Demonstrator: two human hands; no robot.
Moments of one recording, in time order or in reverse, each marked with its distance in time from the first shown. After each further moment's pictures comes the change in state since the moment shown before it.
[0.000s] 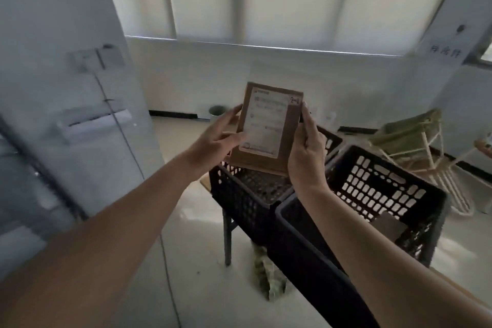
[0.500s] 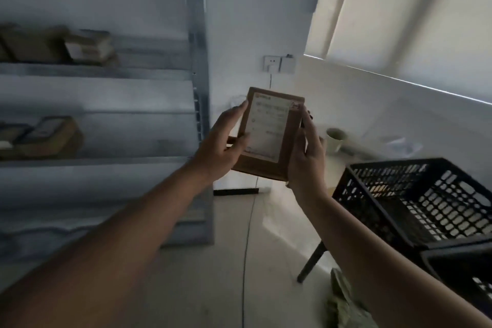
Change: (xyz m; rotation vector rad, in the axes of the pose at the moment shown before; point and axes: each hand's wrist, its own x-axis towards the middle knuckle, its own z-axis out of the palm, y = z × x) left_hand -0.307 0.009 -0.191 0.584 0.701 0.108; right_hand -0.211 -0.073 0.246 0.163 -0.562 -0.148
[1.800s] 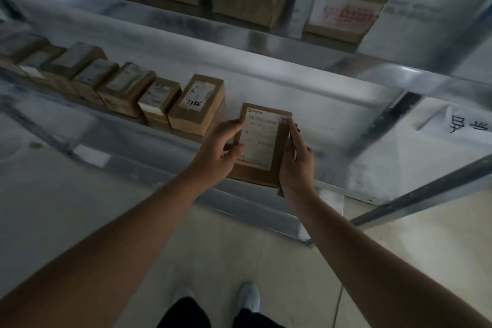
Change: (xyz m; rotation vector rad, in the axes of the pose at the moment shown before) left_hand -0.060 -0.464 -0.425 0.161 0.211 -0.523; right_hand 0.004 0.150 0.665 -0.087 -0.522 0.357
